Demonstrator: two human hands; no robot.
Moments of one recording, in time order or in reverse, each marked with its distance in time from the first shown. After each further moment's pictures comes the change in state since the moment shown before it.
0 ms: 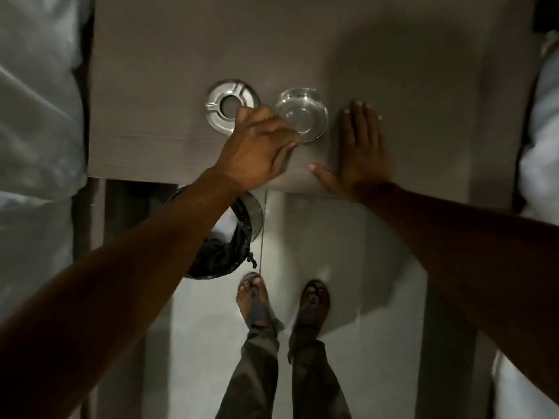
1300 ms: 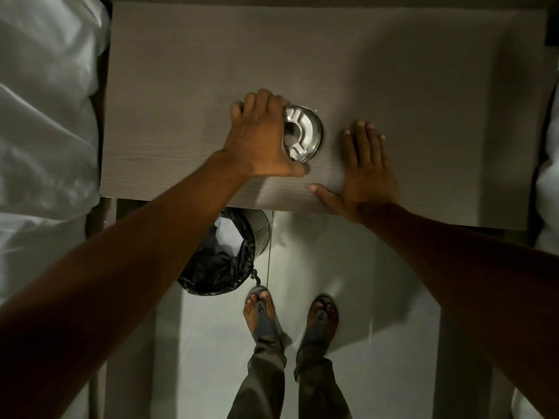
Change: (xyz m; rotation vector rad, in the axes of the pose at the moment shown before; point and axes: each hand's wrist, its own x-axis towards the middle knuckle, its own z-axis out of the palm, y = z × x) left_hand 0.055 -0.019 -0.001 0.226 -0.367 -0.394; right_hand 0.001 -0.004 -0.004 0.002 -0.011 0.009
